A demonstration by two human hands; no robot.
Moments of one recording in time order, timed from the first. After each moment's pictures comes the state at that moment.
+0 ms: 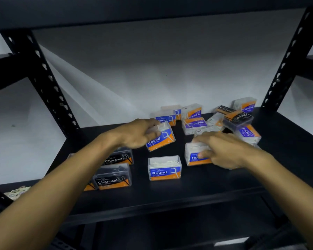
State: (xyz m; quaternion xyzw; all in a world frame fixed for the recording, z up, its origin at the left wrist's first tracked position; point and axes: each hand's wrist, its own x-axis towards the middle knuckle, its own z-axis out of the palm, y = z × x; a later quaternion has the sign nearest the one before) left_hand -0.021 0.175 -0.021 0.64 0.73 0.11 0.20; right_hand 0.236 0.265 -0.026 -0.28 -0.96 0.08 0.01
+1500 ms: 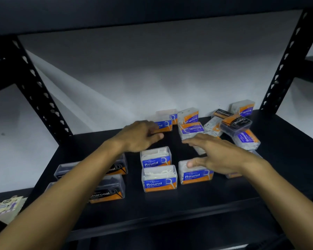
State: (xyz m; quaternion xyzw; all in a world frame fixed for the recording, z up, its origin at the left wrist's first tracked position) left_hand -0.015 0.207 -0.031 0.64 0.76 0.10 0.09; right_hand 0.229 0.288 -0.037 -0.26 -0.95 0.18 0.04
